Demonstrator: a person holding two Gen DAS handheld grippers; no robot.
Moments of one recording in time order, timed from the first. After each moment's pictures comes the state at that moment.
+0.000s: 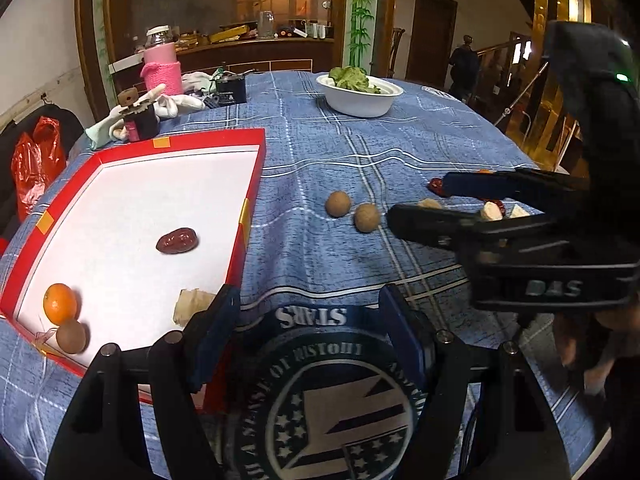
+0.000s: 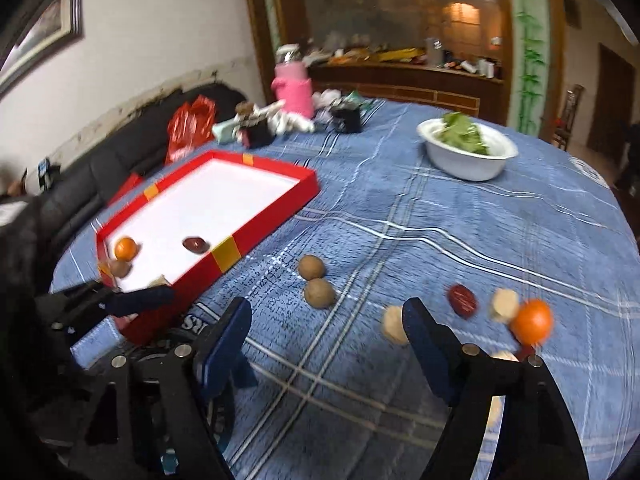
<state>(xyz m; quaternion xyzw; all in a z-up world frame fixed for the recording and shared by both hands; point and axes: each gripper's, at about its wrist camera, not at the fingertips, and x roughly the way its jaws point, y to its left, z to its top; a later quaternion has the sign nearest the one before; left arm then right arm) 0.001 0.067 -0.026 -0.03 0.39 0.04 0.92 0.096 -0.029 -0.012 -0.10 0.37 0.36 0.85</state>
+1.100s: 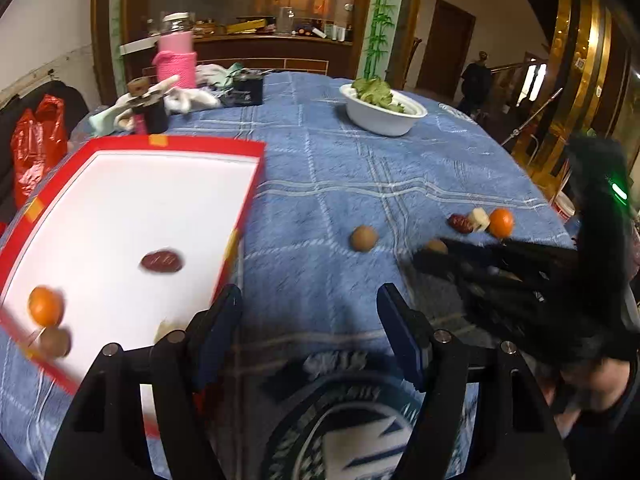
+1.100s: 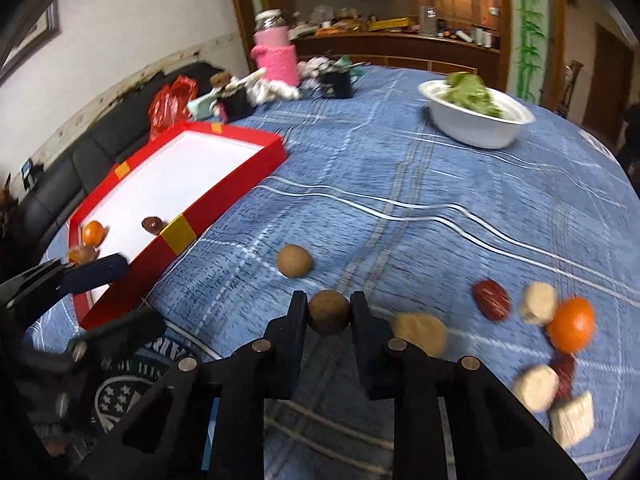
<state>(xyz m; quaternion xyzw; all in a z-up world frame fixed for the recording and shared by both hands) 0.031 0.091 -0.018 -0.08 0.39 0.04 0.92 0.120 -0.025 -0.040 -0.09 0.41 0.33 0.85</state>
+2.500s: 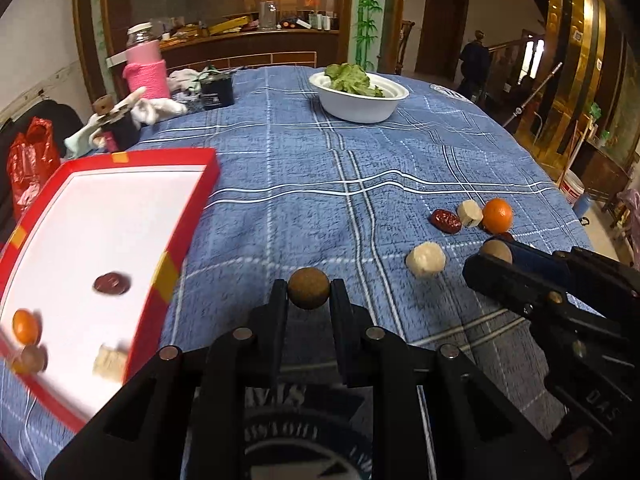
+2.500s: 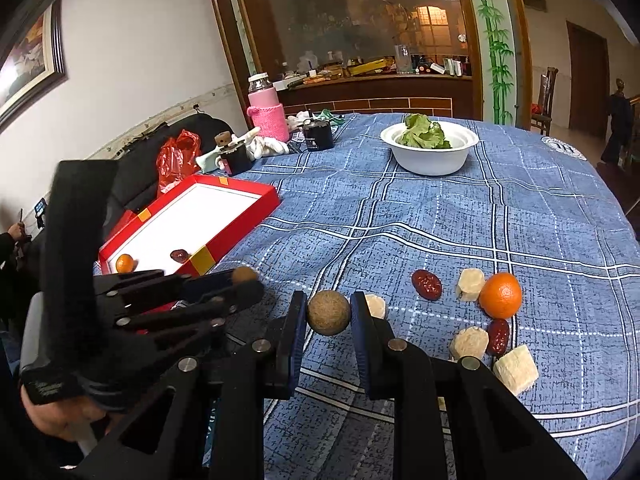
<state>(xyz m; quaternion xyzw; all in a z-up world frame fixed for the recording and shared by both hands) 0.057 0.049 -0.021 -0.04 0.41 0.05 0.91 0.085 -0.078 -0.005 -0.04 0.35 0.34 0.87</state>
